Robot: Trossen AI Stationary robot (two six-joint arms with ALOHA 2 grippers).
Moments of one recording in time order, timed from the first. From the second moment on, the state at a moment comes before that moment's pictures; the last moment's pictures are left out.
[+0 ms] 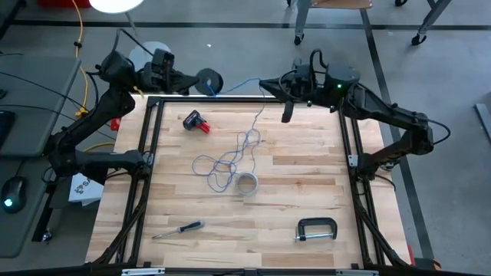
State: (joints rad) left arm 0.69 1.05 1.20 0.21 0.79 -1.35; right arm -0.24 1.38 1.58 -0.14 -0.03 -0.01
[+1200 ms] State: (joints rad) left arm 0.46 1.53 1.65 0.52 0.99 -1.44; right arm -0.25 1.58 1.58 0.20 -0.07 0.18
